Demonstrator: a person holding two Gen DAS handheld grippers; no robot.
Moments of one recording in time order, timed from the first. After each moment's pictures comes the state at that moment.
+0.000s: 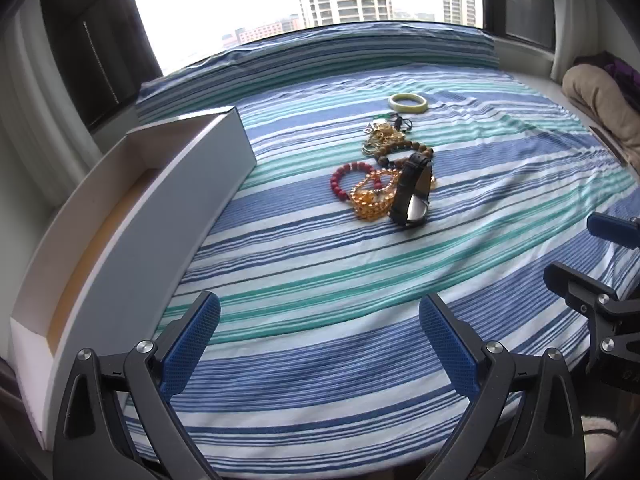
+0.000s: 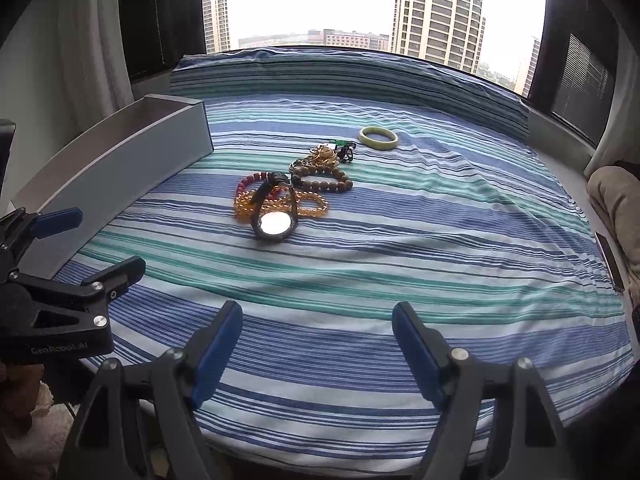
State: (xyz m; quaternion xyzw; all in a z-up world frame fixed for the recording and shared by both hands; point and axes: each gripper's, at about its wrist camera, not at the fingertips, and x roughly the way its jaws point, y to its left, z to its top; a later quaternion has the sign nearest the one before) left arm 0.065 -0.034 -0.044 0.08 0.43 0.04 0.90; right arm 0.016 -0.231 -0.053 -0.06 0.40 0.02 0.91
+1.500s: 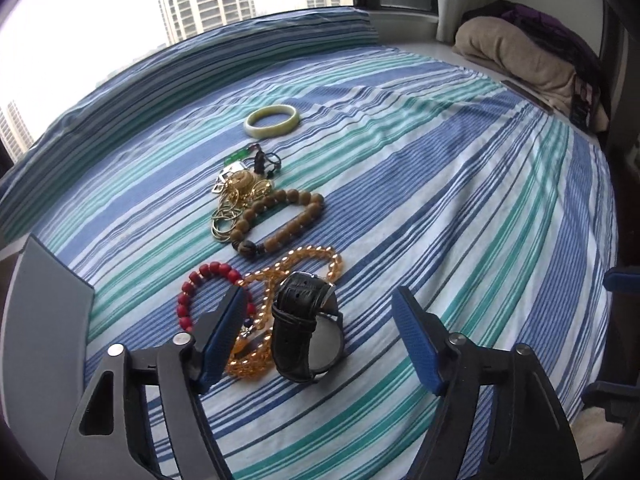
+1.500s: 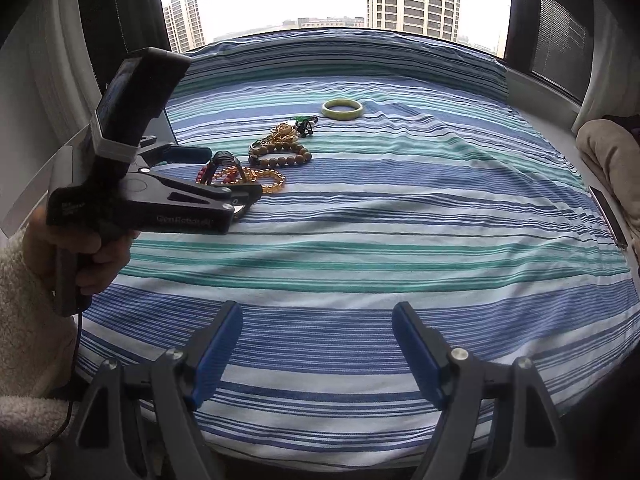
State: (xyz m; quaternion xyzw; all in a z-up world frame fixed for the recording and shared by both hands) left arm 0.199 -0.107 -0.092 0.14 0.43 -0.20 0.87; right arm 0.017 -0.276 -0.073 -0.01 0.42 -0.01 0.91
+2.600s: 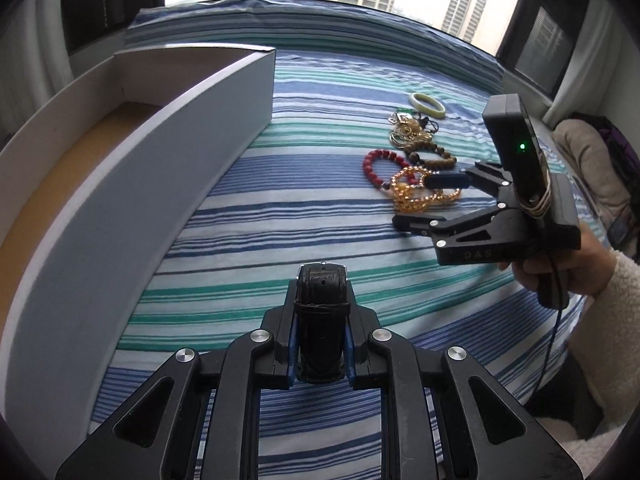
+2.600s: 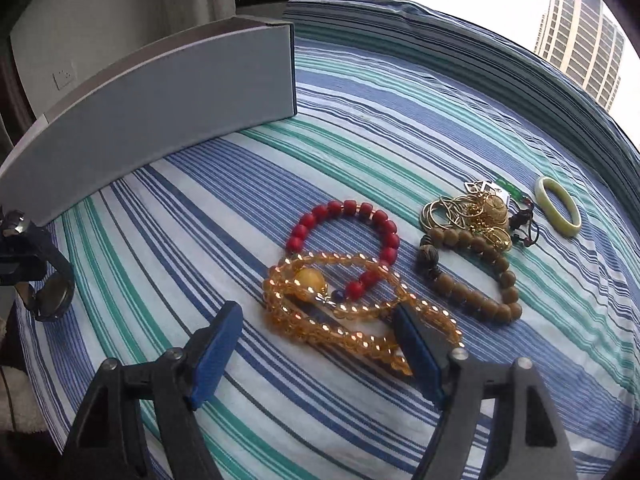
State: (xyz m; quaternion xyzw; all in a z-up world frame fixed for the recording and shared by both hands) left arm 0.095 0.054 -0.073 -0.06 0.47 -0.03 0.88; right arm 0.204 -0.157 -0.133 -0.19 0.45 0.24 0.84
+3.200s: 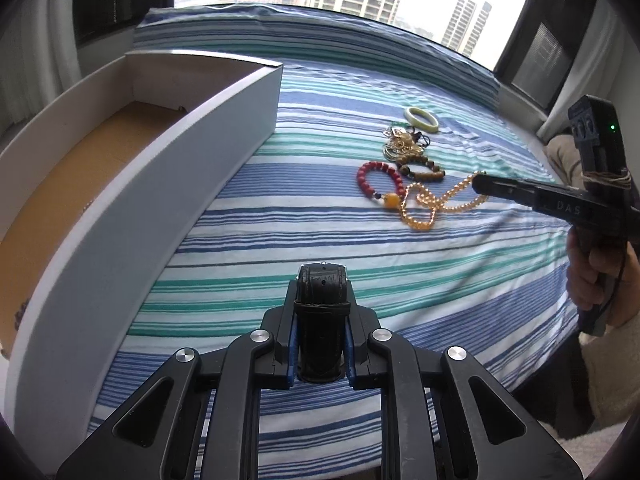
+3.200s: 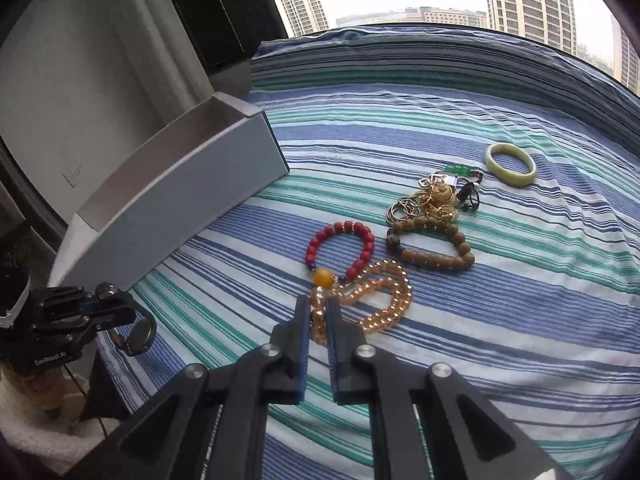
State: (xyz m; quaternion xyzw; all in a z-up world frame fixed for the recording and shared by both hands) left arm 0.079 0.064 -0.048 -0.09 0.46 -0.03 0.88; right arm 0.169 -0.215 -0.053 0.00 0.44 0.23 0.87
